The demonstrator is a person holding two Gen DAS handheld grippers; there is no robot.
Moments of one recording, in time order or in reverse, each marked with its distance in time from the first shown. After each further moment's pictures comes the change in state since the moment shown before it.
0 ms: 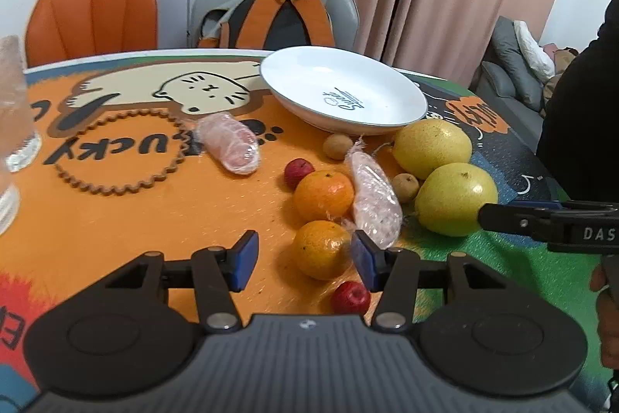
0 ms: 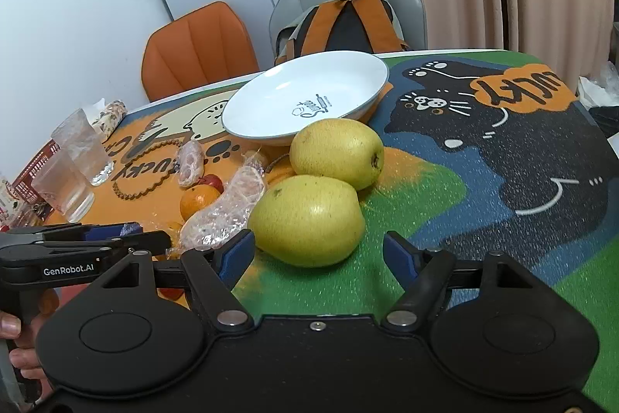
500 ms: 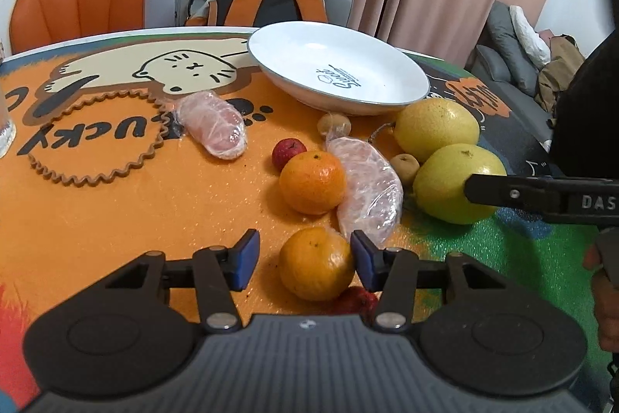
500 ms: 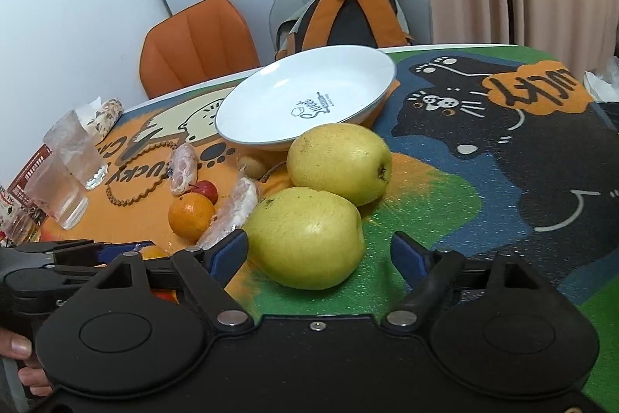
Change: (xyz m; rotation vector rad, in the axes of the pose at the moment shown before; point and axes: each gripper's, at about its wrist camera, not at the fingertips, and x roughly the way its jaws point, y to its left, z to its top) left arm 0.023 0.003 -0.002 0.006 0.057 -0.023; right arm 0.025 0.000 0.009 0.007 0.030 0.014
